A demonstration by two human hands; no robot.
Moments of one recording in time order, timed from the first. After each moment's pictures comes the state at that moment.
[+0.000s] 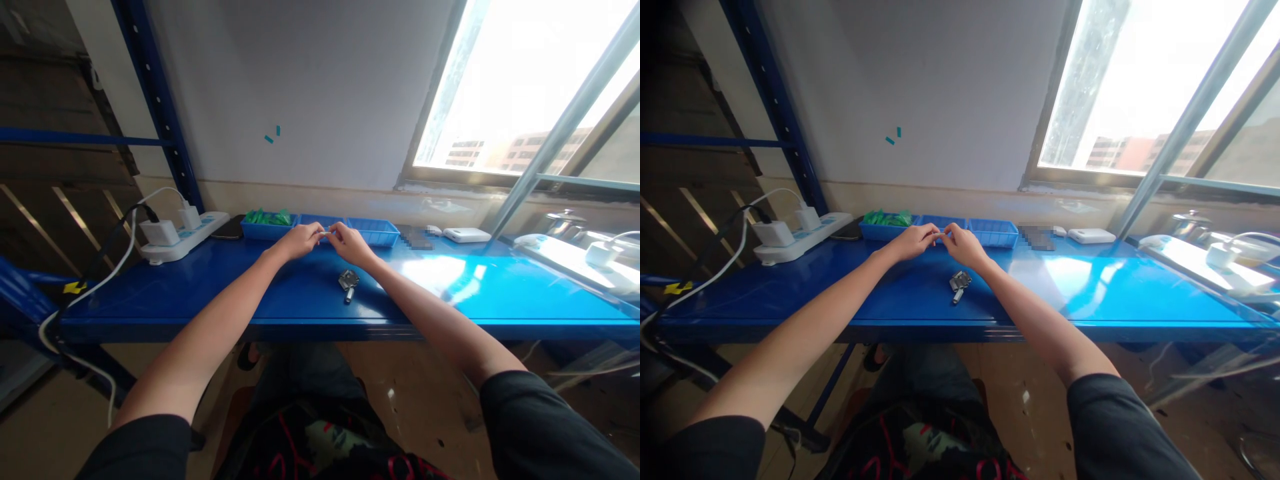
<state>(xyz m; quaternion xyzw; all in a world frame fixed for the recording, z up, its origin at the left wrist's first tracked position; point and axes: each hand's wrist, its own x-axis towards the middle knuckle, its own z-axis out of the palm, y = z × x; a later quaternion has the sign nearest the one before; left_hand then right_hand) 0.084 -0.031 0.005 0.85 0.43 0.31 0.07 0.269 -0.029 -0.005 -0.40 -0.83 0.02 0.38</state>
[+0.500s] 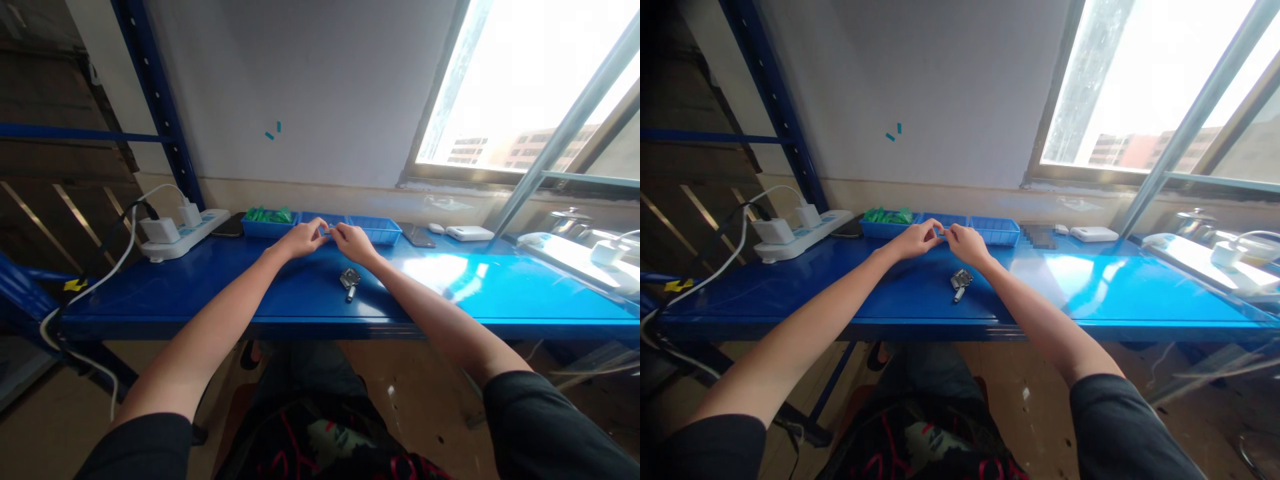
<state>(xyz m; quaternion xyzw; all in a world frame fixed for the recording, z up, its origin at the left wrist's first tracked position) 0.086 -0.032 0.004 0.85 0.43 0.30 0.07 0.268 -0.032 -0.001 -0.46 -0.82 -0.02 0.35</state>
